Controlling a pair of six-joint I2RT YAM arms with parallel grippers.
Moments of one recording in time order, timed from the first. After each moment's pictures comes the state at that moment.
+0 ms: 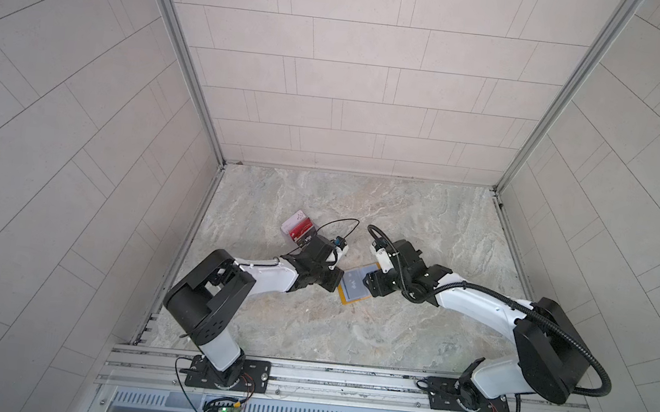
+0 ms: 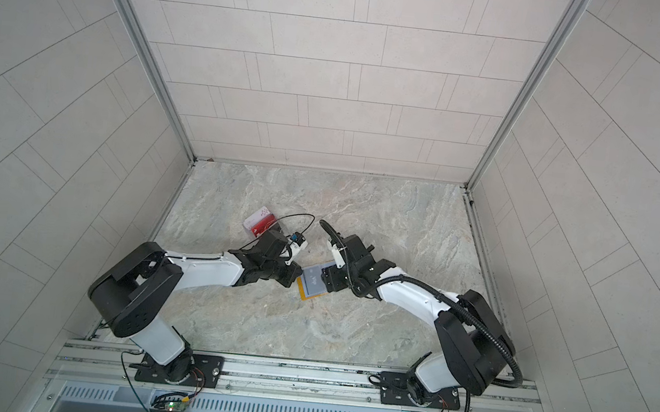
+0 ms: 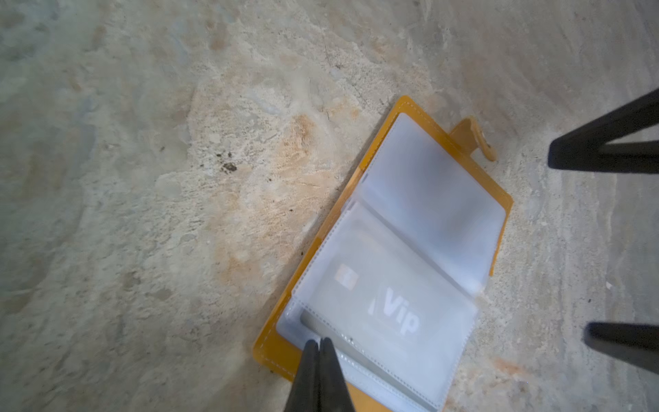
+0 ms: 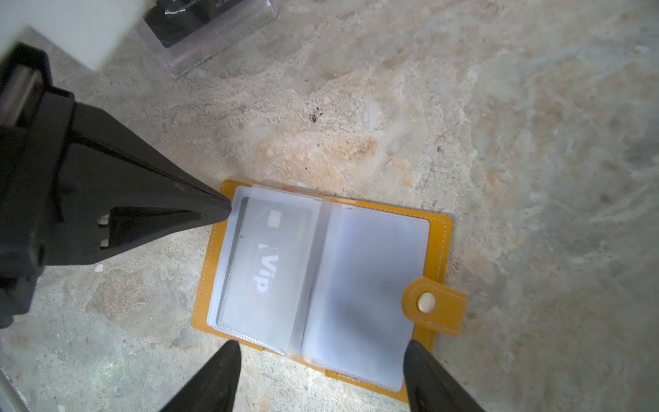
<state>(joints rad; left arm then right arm) -0.63 1.63 0.71 0.03 0.23 -0.19 0.66 1.47 0.81 -0.26 -0.10 0.23</state>
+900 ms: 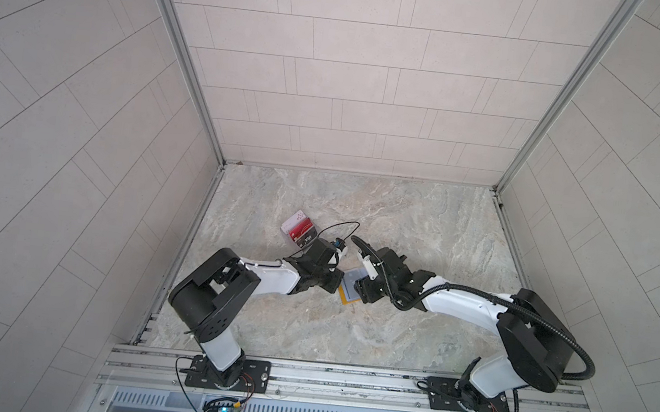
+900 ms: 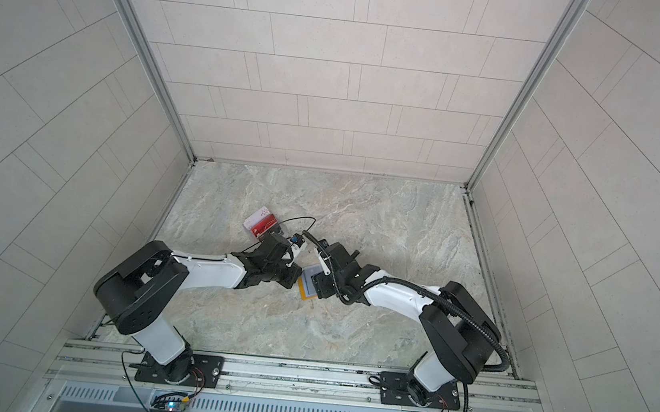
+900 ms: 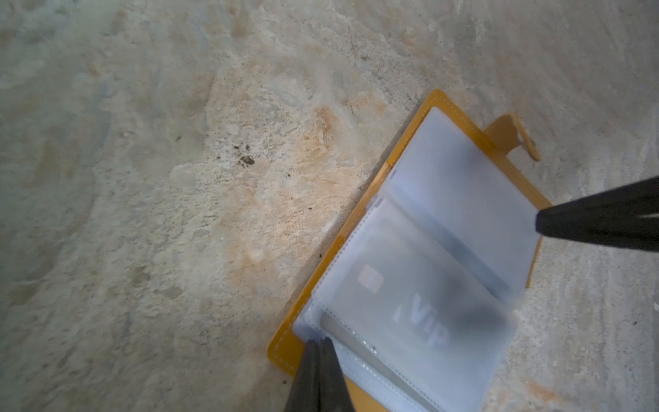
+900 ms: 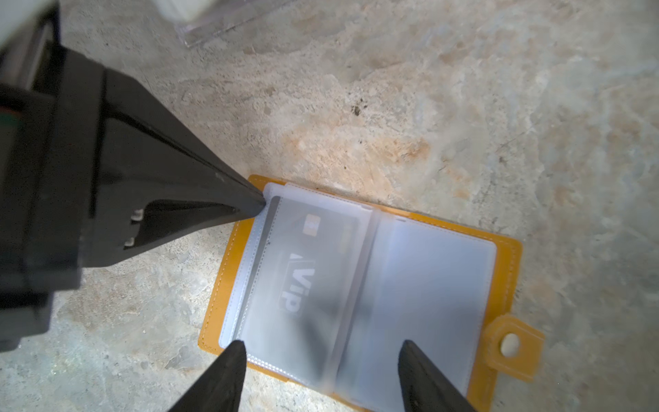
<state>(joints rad) -0.65 1.66 0.70 0.07 0.17 -0.21 0.78 1.57 0.82 -0.19 0.01 0.23</state>
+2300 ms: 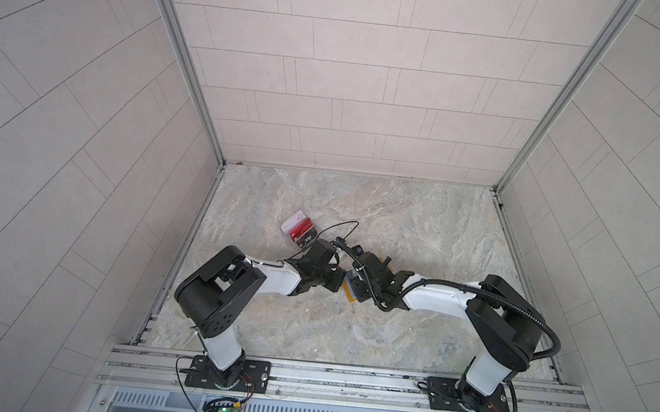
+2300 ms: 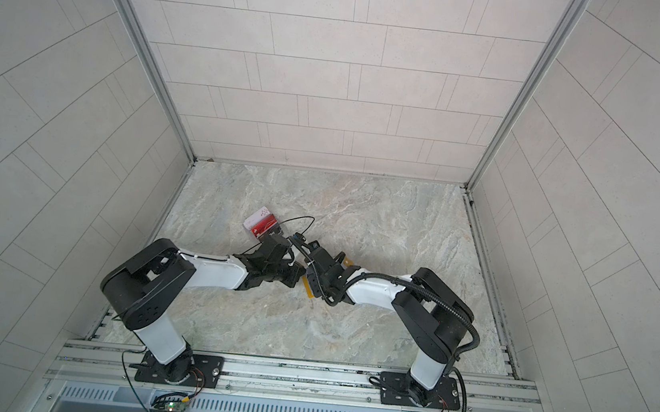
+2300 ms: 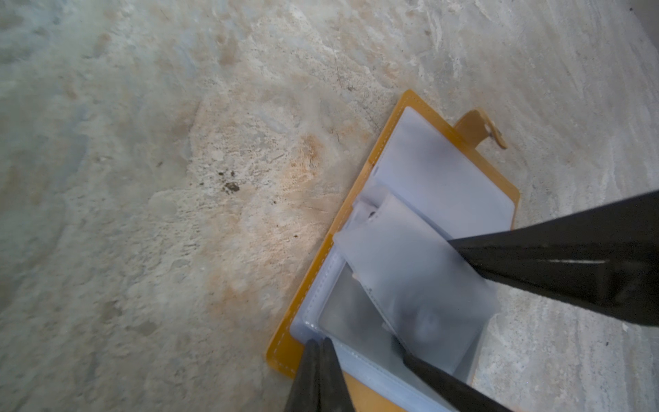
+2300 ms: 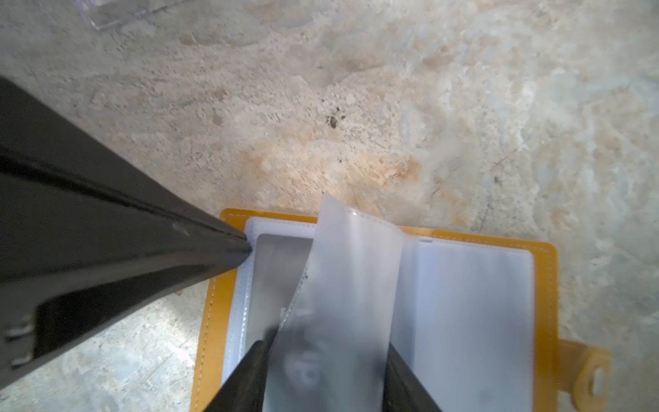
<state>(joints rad) -0.65 1.70 0.68 0.18 0.21 -0.25 0.84 1.72 0.89 -0.14 0.22 0.27</state>
